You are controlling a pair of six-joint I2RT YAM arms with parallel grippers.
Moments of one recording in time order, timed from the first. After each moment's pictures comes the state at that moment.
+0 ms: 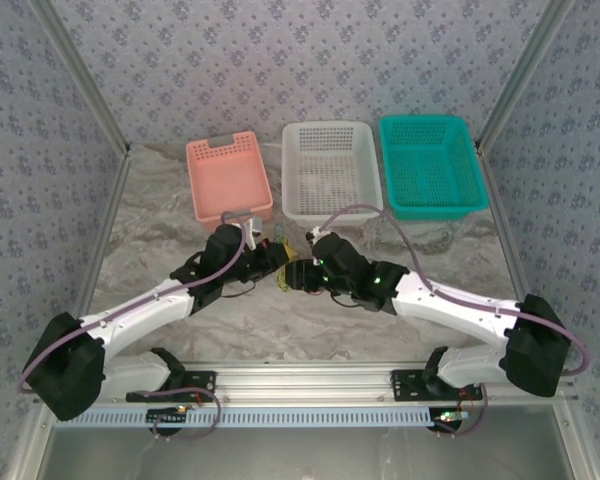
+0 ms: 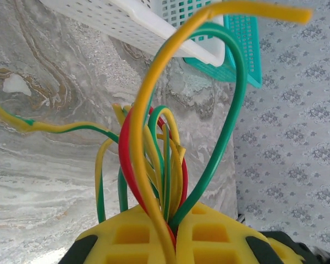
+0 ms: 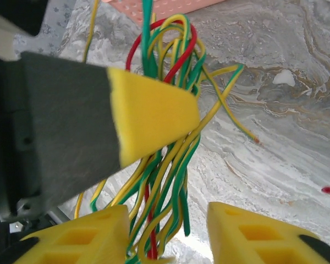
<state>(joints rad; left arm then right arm) -0.70 1.19 0.63 0.10 0.28 -1.08 0.98 1.29 0.88 -0.24 0.00 0.76</state>
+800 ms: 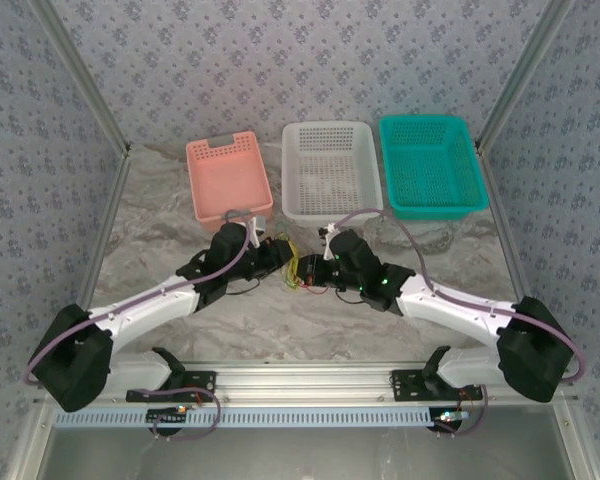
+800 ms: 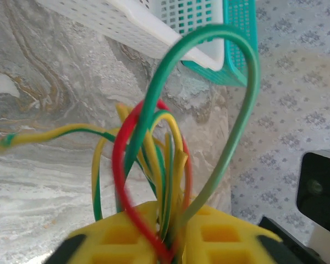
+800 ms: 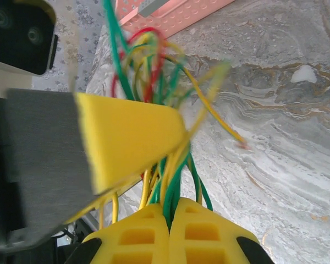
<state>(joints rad) -0.71 1.23 0.65 0.14 0.28 -1.12 0.87 1.26 0.73 0.00 -0.15 0.88</state>
